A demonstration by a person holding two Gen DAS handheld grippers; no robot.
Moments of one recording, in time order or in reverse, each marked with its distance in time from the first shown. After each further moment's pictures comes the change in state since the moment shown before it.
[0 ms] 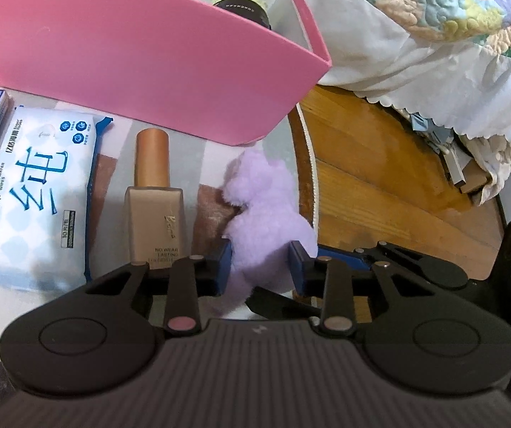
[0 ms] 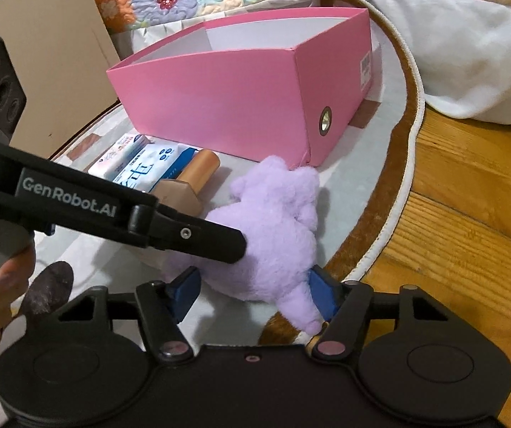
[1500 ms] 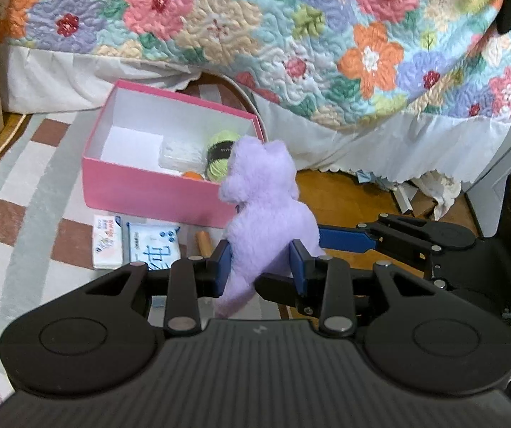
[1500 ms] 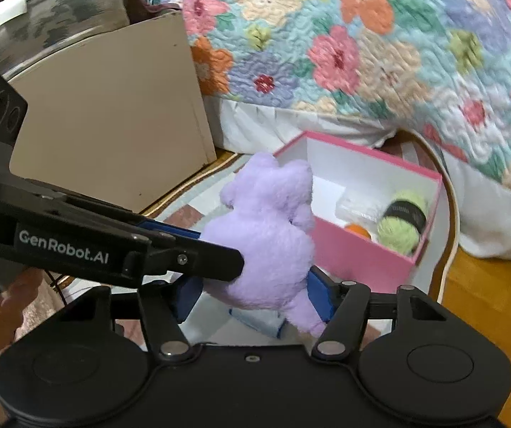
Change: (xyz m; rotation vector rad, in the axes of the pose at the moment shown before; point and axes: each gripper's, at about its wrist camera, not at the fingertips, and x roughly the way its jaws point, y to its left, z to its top) left arm -0.246 0.000 0.034 0.124 -0.168 -0.033; right arm -0.126 0.181 0.114 -0.160 -0.086 -0.013
